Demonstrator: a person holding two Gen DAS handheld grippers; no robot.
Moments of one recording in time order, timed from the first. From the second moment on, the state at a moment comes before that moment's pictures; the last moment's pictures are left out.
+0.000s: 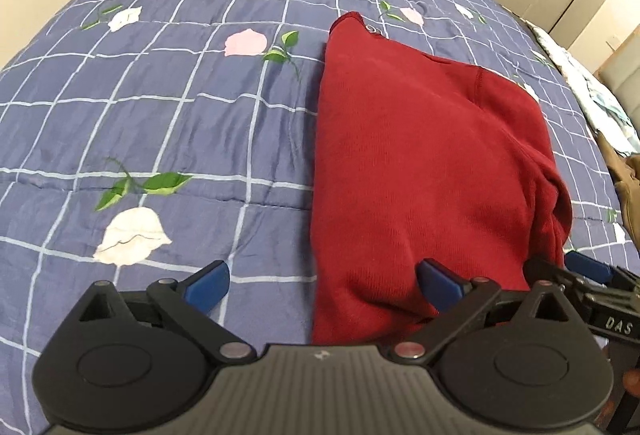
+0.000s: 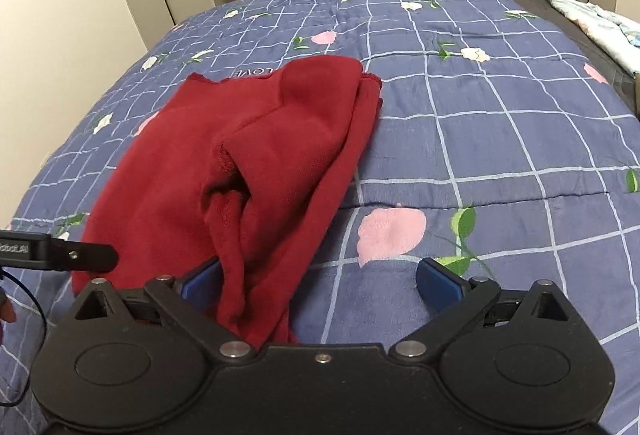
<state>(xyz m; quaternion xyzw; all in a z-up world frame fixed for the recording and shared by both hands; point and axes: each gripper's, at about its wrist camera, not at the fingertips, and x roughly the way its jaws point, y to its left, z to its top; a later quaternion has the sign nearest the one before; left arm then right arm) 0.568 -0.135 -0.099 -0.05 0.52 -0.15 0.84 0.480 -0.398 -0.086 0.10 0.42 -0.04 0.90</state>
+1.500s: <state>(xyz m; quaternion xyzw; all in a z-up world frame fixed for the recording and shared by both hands) 0.518 -0.117 -0.095 -0.06 0.45 -0.17 0.87 0.457 -0.386 -0.059 0.10 0.41 0.02 0.91</state>
